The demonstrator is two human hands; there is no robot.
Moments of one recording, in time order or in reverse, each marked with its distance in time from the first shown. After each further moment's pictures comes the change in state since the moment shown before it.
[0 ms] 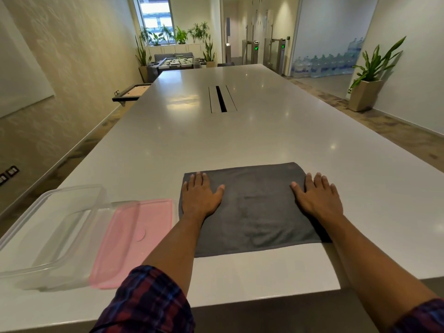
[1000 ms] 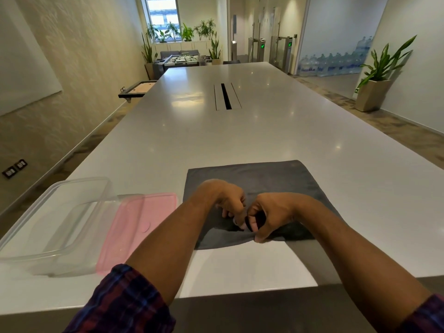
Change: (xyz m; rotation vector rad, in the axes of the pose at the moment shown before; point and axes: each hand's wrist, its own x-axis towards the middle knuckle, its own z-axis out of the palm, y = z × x) left_hand -0.020 0.074 -0.075 0.056 -0.939 0.293; right_hand -0.055 -0.106 -0.044 0.054 -0.792 -0.795
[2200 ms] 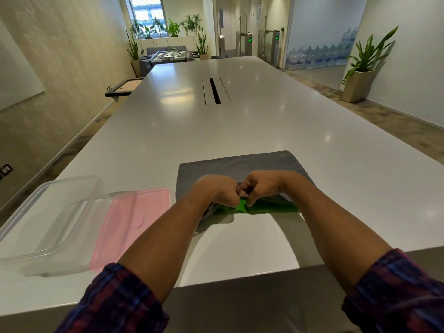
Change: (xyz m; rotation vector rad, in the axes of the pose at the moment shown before) left_hand -0.011 0.014 0.012 0.216 0.230 -0.067; right_hand 0.015 0.012 -0.026 0.120 0.082 0.138
